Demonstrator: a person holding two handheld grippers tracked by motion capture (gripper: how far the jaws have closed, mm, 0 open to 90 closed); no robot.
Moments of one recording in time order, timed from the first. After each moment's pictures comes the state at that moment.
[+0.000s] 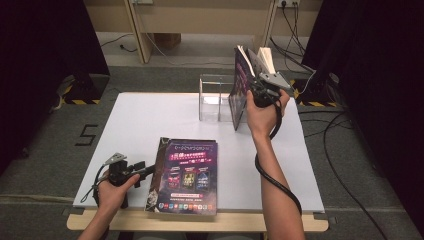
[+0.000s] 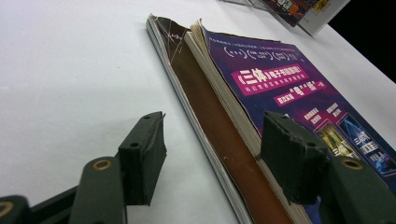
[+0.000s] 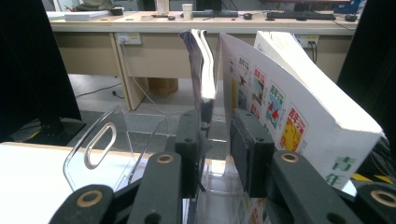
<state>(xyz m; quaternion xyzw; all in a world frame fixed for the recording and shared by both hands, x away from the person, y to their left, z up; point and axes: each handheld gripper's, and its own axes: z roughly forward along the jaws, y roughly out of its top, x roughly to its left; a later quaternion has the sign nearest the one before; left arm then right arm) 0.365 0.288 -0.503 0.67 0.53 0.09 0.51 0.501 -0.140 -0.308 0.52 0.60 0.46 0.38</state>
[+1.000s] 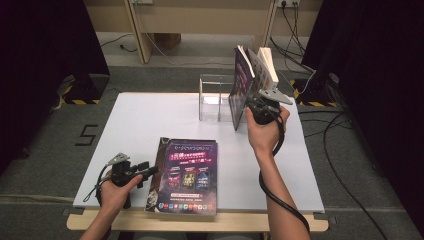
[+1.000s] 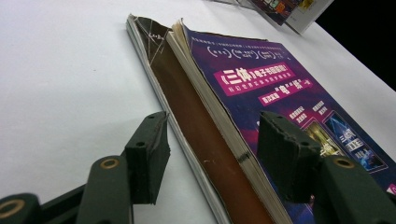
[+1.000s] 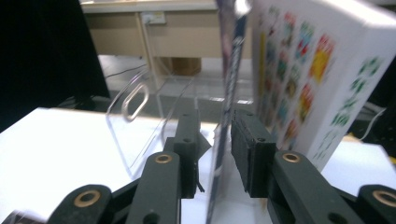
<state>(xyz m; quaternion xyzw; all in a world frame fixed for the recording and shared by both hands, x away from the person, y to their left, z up) 0.365 0.279 -0.502 0.68 0.52 0.08 0.51 0.461 -0.141 -0.330 0.52 0.64 0.47 0.32</state>
